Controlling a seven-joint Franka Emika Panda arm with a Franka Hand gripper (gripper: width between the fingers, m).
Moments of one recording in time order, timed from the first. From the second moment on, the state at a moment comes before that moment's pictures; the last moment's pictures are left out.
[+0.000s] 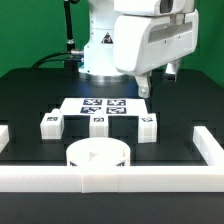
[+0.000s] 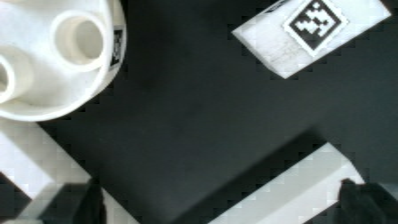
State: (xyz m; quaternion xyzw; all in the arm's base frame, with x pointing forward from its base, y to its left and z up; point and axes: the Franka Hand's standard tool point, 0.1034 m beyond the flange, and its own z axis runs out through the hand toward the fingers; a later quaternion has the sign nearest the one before) arm 0.565 0.058 0.113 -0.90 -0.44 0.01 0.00
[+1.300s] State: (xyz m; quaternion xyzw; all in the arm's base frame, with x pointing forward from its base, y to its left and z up) arm 0.577 0.002 0.065 -0.88 -0.48 0.01 0.01
